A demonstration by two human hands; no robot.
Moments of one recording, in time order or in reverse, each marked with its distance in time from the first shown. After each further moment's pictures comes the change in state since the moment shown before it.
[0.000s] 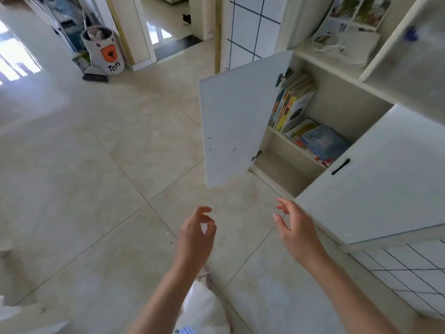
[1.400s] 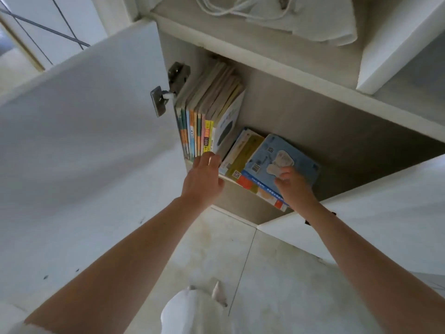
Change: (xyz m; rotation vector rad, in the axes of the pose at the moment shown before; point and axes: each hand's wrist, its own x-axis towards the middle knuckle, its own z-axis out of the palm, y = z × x) left_hand 0.488 0.135 0.438 0.627 -0.492 0.611; right_hand 0.500 0.305 -0.091 0.045 0.147 0.578
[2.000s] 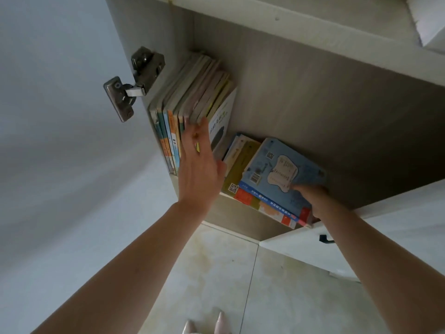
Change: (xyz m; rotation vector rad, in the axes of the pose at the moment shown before) left_hand 0.069 -0.006 0.042 -0.152 0.495 0.118; right_hand 0.107 0.073 0.021 0.279 0.019 0.605
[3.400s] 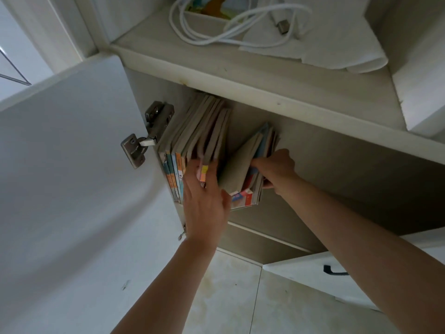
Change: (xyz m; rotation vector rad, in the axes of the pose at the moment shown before) left_hand 0.005 0.004 -0.005 0.045 0.093 0.012; right_hand -0.086 -0.149 0.022 0.256 0.021 -0.416
